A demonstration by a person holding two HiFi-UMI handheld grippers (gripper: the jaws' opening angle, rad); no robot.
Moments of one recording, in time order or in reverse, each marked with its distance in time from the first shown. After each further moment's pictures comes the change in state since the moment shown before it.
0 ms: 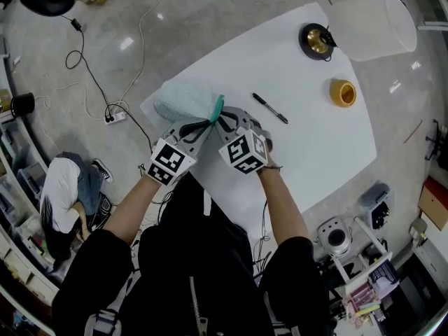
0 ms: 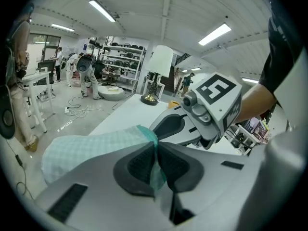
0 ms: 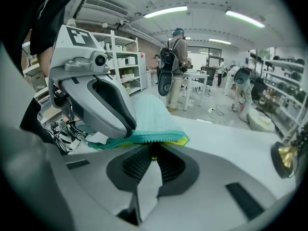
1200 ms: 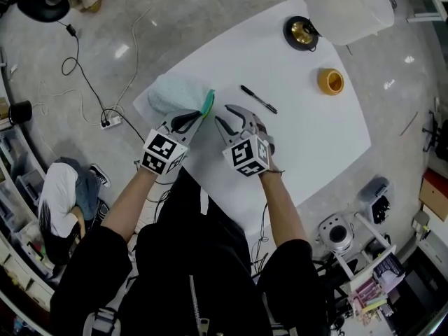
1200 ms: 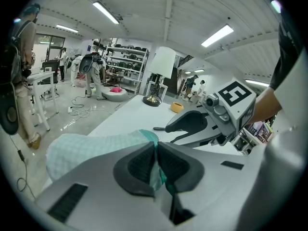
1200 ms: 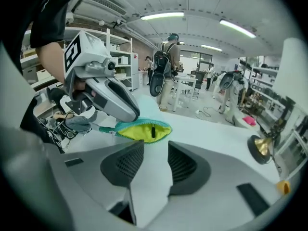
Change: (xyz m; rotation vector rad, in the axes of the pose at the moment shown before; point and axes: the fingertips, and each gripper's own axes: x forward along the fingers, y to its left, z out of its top) left arm 0.003 0.005 -0.002 -0.027 -0.020 0.031; right arm -0.042 -0.006 -0.025 0.003 -0.009 -0.141
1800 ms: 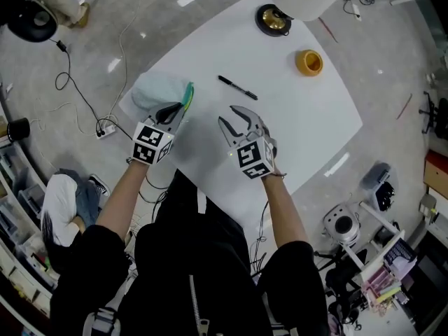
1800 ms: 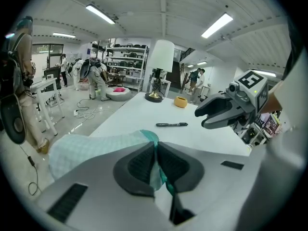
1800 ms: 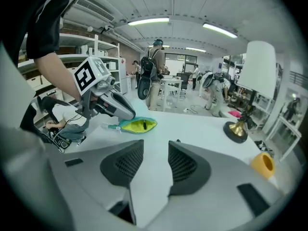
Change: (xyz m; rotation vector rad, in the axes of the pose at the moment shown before) left arm 0.010 0.000 -0.005 0.060 0.044 0.084; right arm -0.077 -0.018 -0.030 0.125 -0.037 -0.110
